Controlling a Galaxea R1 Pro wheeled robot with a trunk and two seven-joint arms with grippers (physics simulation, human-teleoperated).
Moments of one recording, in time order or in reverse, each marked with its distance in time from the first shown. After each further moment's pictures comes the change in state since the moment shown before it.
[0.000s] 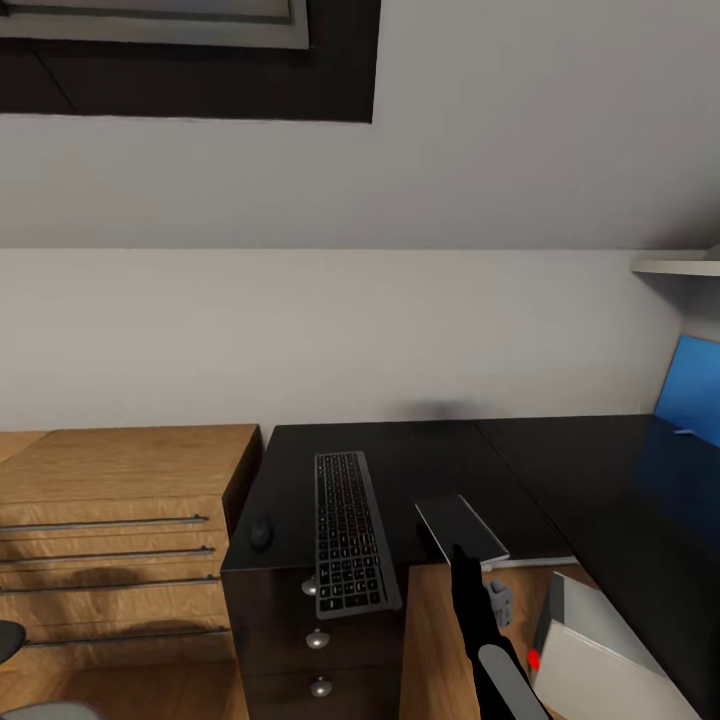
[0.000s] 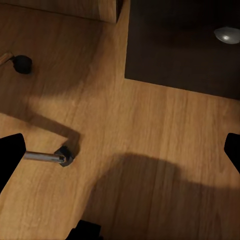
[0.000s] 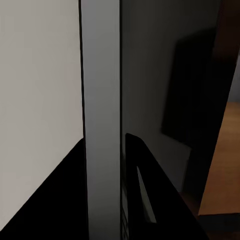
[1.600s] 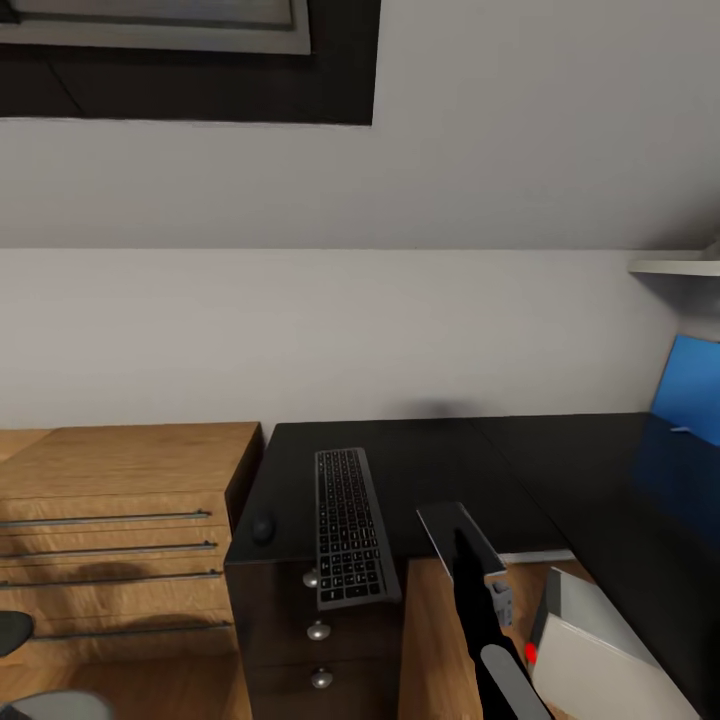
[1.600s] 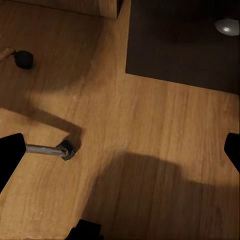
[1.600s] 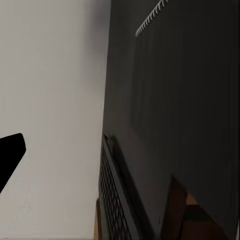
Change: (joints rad) left arm 0.000 0.000 -0.002 0.001 -0.002 0.001 -0.001; right arm 0.000 -0.008 0.000 0.000 -0.001 0.001 0.001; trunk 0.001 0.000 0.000
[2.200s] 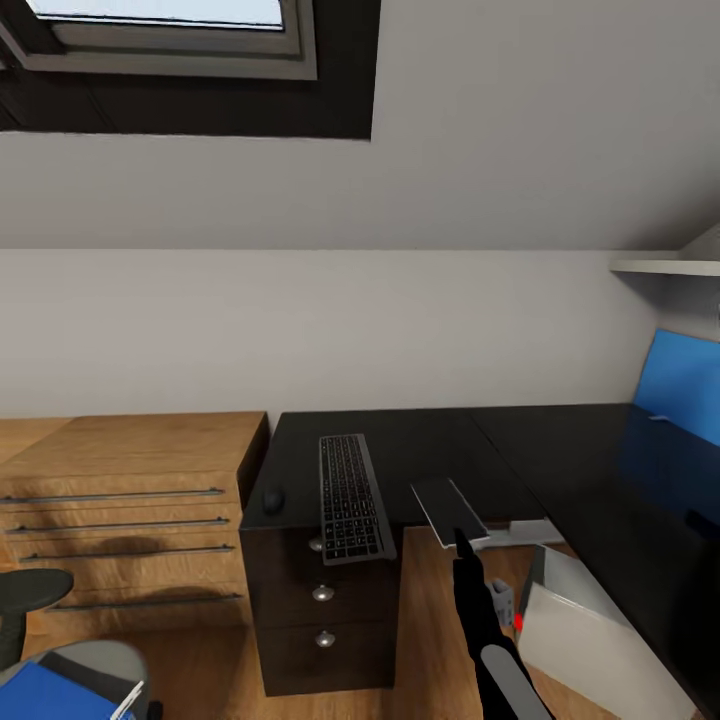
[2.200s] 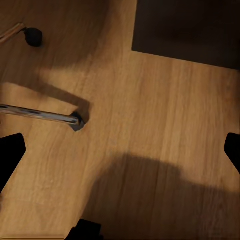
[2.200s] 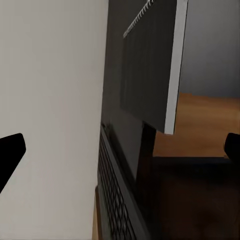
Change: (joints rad) left arm 0.000 0.000 0.000 0.001 0.000 0.000 0.000; right arm 0.000 -0.001 0.000 0.001 0.000 0.000 0.001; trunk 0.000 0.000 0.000
